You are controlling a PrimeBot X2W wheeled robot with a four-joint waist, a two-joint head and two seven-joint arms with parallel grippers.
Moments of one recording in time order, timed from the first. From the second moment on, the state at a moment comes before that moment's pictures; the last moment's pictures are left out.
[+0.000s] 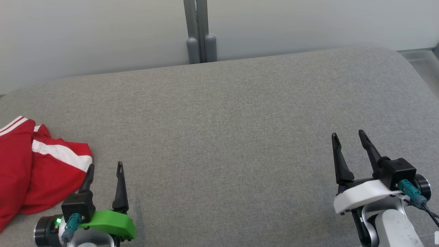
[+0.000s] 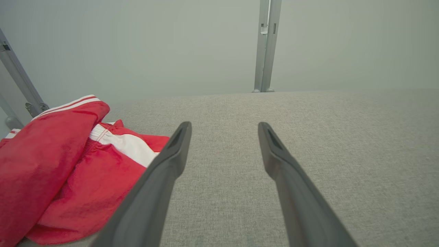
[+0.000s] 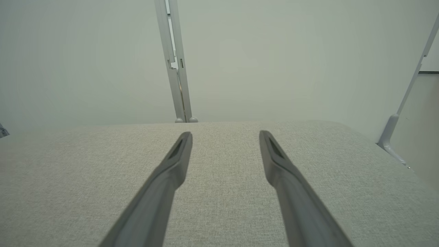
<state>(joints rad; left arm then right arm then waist) -0.07 0.08 -0.02 0.30 -0.12 -0.03 -0.24 -0.12 -0.06 -0.03 0.19 0.09 0.13 -0.24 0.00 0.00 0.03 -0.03</state>
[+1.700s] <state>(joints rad) 0.01 0.05 0.16 0.40 -0.12 -0.04 -0.26 -0.19 -0.08 0.30 0.28 0.06 0.13 -0.26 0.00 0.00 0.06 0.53</state>
